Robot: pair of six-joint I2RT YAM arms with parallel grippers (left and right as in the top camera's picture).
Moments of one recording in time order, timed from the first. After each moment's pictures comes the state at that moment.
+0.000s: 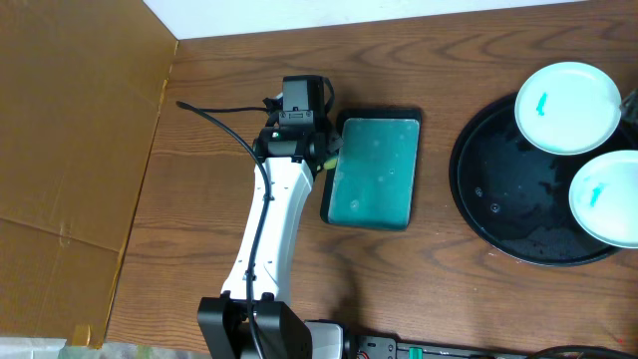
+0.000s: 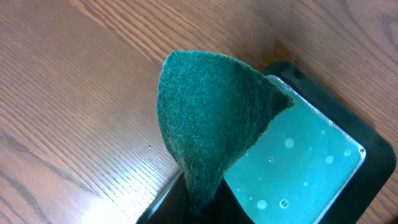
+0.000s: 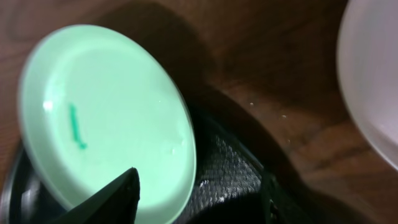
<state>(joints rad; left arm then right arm) 0.00 1.49 1.27 -0.86 -0.27 -0.56 -0.08 1.88 1.32 -0.51 -0.20 0.35</state>
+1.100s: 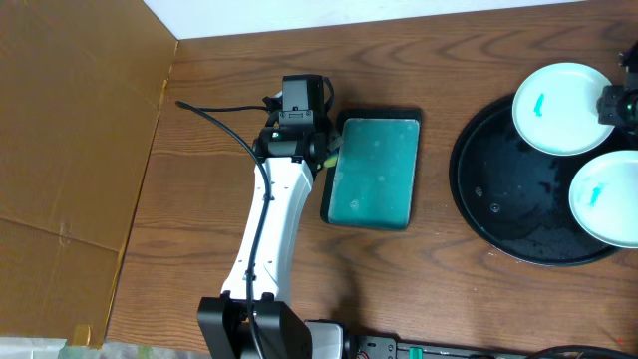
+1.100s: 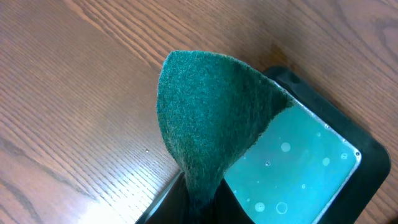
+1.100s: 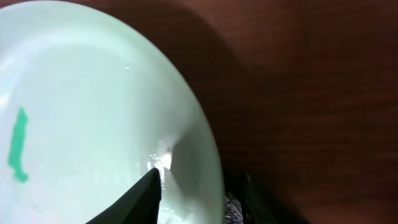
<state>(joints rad) 0.00 1.49 1.27 -0.85 -0.27 -0.56 0.00 2.02 1.32 -0.30 -0.13 0.12</state>
